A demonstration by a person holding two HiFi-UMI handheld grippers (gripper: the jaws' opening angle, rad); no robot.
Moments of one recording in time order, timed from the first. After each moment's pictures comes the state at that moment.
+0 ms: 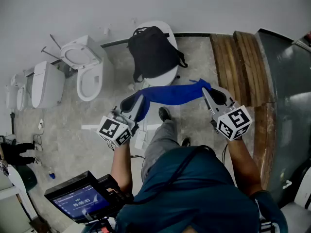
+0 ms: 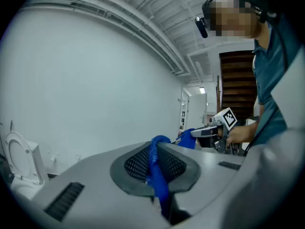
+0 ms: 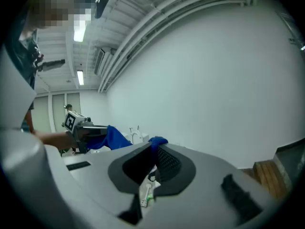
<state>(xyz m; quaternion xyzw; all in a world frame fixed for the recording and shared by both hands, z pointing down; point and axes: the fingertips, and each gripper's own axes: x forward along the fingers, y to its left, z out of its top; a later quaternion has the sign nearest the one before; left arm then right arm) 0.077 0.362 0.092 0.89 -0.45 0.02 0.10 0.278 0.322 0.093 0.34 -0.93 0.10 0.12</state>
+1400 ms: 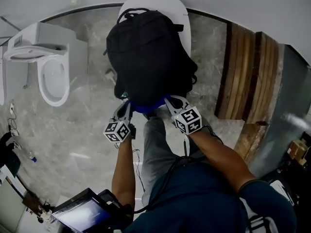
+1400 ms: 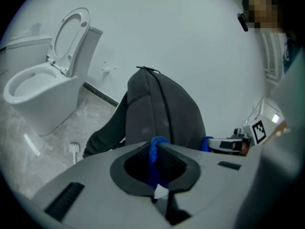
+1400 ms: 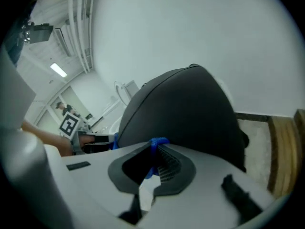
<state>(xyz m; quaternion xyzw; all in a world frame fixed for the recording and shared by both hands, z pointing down) -0.094 0.161 0.604 0.63 -0.61 0.03 0.47 0.067 0.091 0.578 0.21 -0.87 0.33 0.30</state>
